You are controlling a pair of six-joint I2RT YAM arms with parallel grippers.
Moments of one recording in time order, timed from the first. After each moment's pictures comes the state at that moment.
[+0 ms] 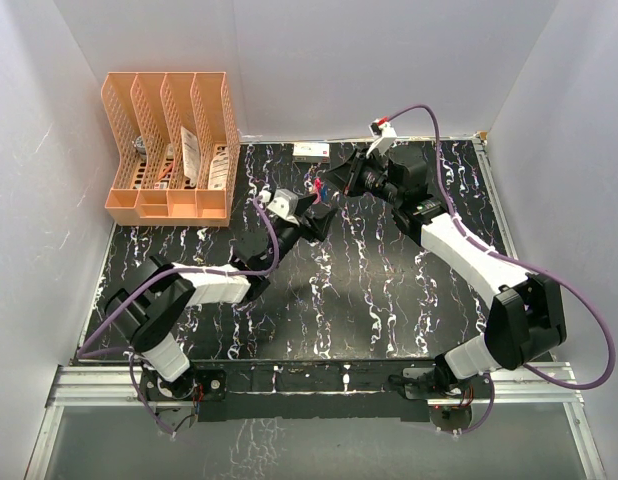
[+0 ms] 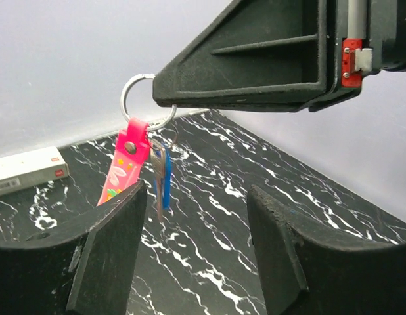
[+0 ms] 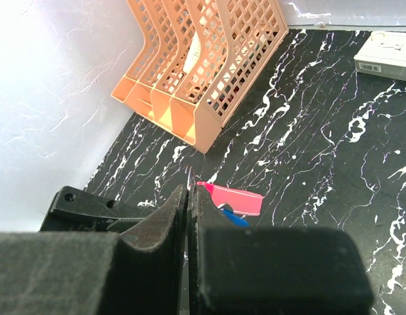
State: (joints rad) left arm -0.77 1.63 0.69 1.19 -0.04 -0.17; right arm 0.42 1.45 1.15 0.17 -0.37 0.53
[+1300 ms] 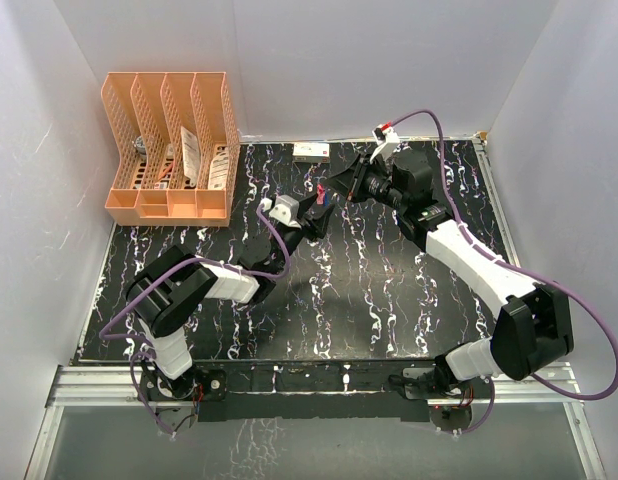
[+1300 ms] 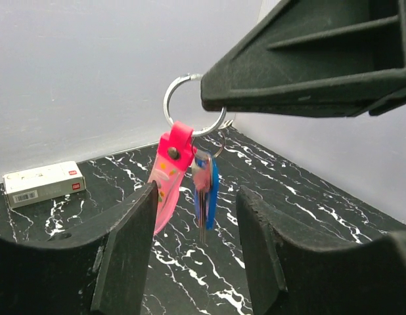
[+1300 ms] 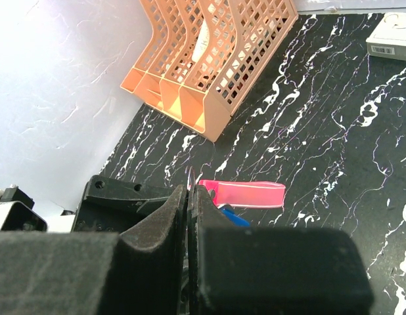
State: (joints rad) left arm -0.79 1.78 0.68 1.45 -0.12 -0.09; right arm 0.42 1.39 1.11 0.14 -0.39 0.56
